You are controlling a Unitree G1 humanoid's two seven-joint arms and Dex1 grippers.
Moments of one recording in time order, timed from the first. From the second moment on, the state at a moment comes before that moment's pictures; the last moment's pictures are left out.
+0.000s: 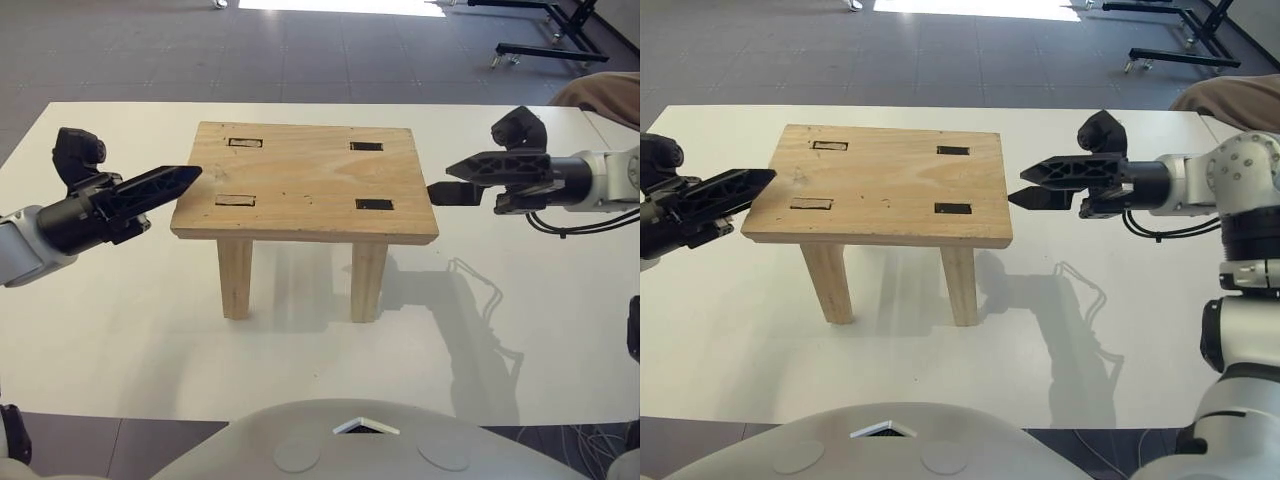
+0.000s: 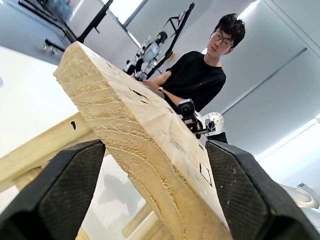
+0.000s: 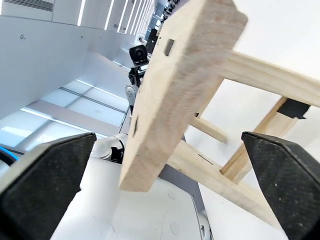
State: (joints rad) left arm -0.08 0.96 0.40 -0.15 -1.75 1.07 -0.57; right arm -0.72 -0.97 0.11 0.32 1.19 1.50 1.27
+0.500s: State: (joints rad) left arm 0.15 0.91 0.70 -0.28 -1.41 0.95 -0.79; right arm -0.47 -0.81 -0.37 -0.02 1.46 1.44 1.01
